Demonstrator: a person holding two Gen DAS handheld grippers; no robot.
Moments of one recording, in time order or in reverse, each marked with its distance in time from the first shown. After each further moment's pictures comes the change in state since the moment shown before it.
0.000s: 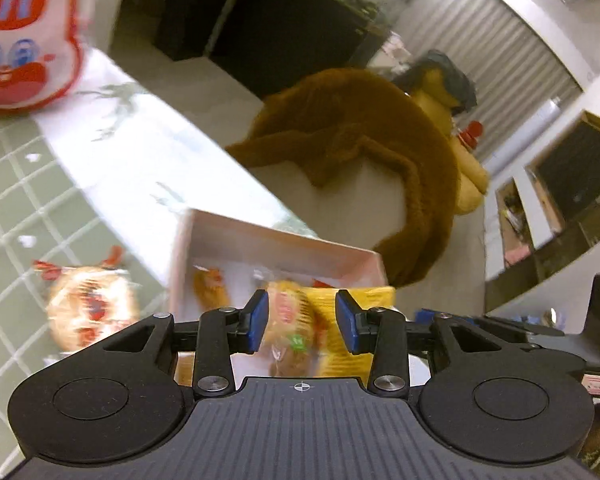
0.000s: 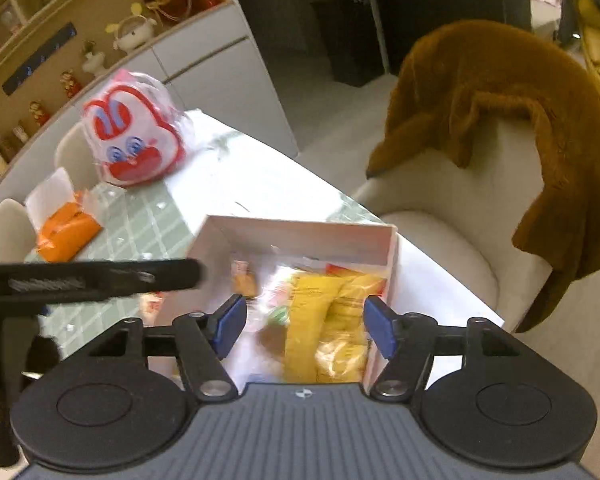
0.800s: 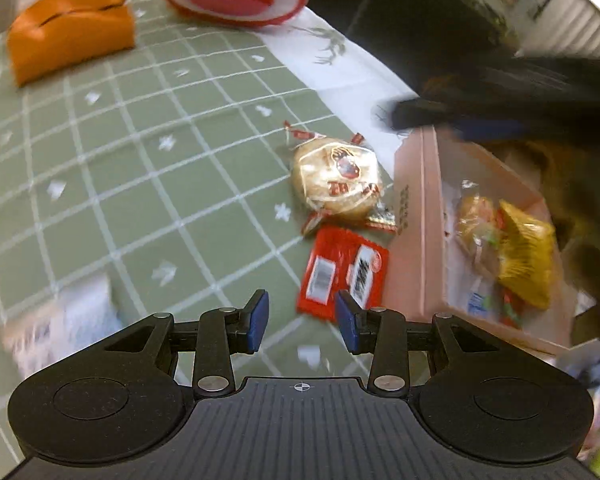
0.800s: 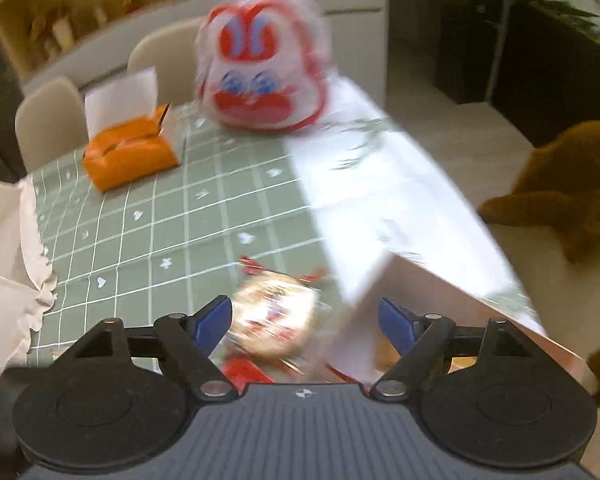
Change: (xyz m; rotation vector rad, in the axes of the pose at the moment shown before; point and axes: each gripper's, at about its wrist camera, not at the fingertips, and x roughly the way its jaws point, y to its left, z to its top) left arm -0.072 0.090 -0.116 -0.190 0.012 0.300; right arm 0.108 0.189 0.022 -0.401 0.159 0.102
